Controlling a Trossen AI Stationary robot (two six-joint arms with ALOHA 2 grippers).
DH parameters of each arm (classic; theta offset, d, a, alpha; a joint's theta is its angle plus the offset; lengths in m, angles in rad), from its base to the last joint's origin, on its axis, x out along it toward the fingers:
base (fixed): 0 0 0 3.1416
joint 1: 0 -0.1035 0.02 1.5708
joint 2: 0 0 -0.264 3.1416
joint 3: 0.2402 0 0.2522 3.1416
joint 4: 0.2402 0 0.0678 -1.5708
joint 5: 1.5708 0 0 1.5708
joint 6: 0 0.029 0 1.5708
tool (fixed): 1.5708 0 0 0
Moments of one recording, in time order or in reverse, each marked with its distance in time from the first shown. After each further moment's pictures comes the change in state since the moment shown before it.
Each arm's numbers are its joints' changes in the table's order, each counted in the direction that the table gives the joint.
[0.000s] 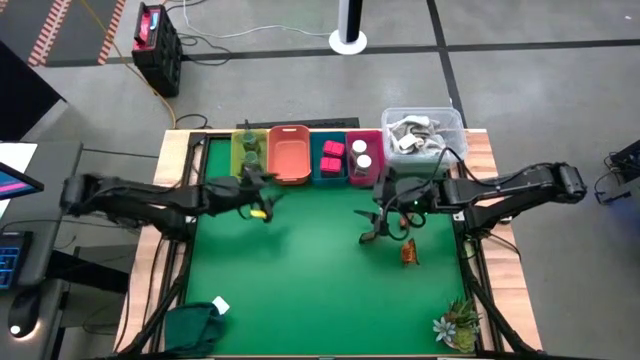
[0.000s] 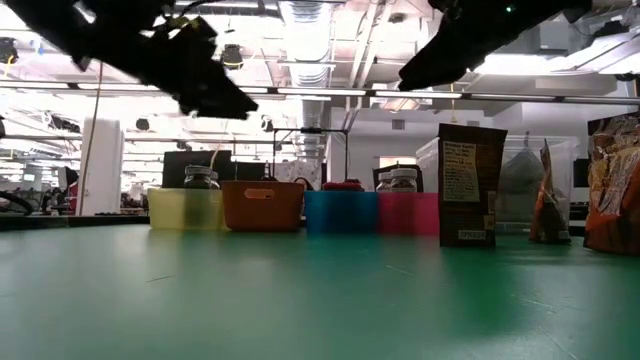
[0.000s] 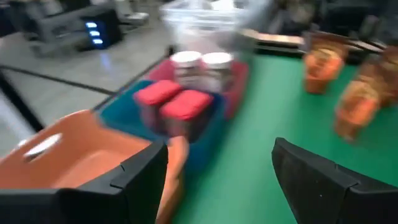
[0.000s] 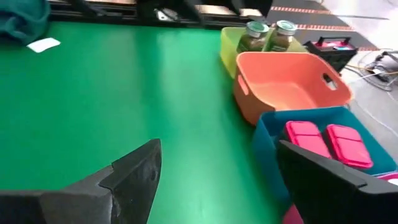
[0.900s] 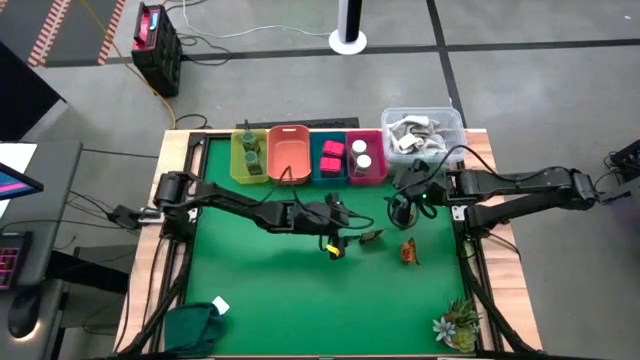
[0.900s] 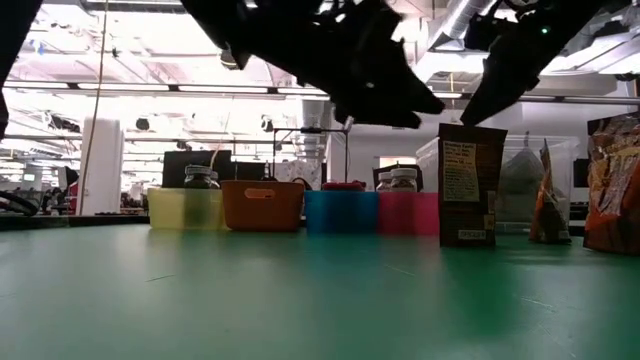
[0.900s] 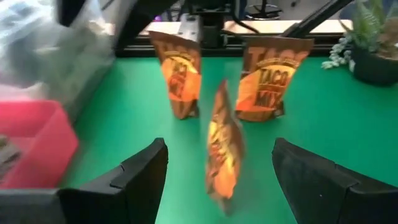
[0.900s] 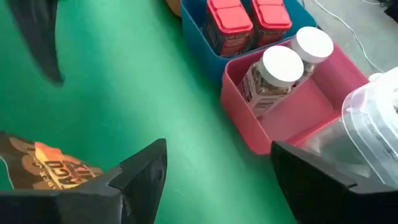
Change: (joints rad) left arm 0.179 0.861 0.763 0.008 0.220 0.021; right arm 0.079 -0.164 0.000 0.518 0.112 0.238
